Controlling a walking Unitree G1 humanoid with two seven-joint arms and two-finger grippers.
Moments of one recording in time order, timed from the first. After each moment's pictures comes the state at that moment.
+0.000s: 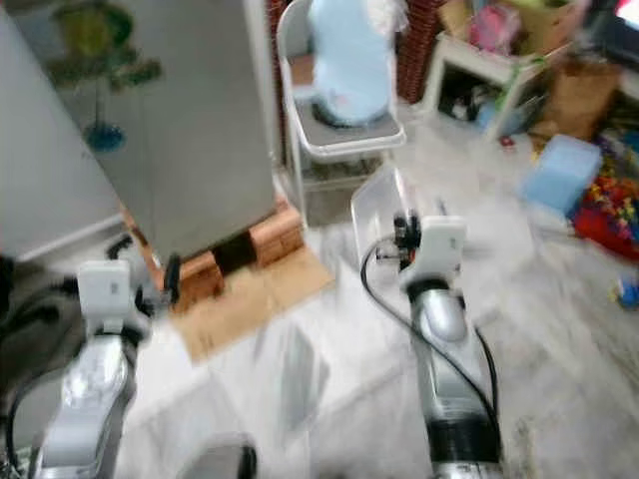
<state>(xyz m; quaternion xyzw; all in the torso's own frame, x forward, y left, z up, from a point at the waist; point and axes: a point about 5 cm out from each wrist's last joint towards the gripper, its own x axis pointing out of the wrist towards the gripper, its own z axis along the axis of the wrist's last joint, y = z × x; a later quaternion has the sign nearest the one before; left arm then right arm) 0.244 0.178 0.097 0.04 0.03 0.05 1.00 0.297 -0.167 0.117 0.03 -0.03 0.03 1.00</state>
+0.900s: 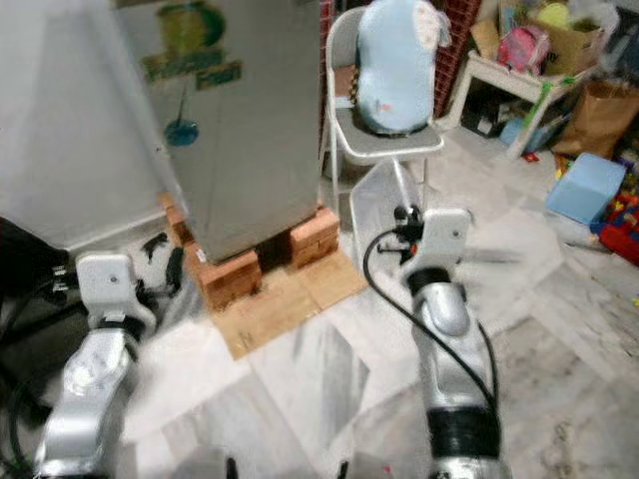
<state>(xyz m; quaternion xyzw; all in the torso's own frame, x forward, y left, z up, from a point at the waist) 0.249 0.181 0.099 0.03 0.03 0.05 1.00 0.302 -0.162 0.123 0.04 -0.04 0.05 1.00</state>
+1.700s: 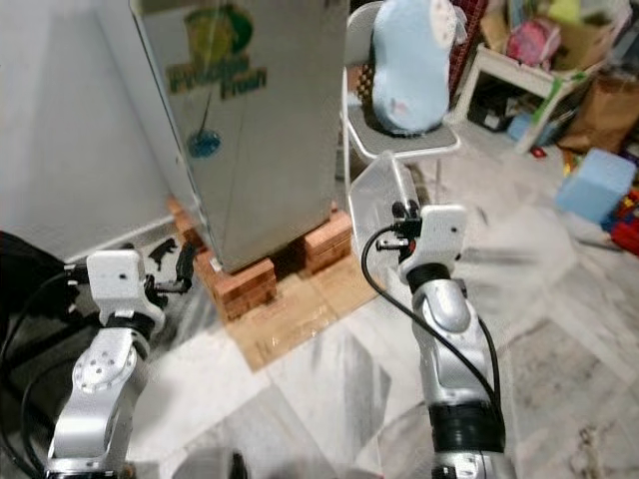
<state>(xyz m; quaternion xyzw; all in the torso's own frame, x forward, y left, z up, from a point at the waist) 0.255 0.167 0.106 0.01 0.01 0.02 1.00 0.306 -0.167 0.128 0.02 -0.05 0.05 1.00</state>
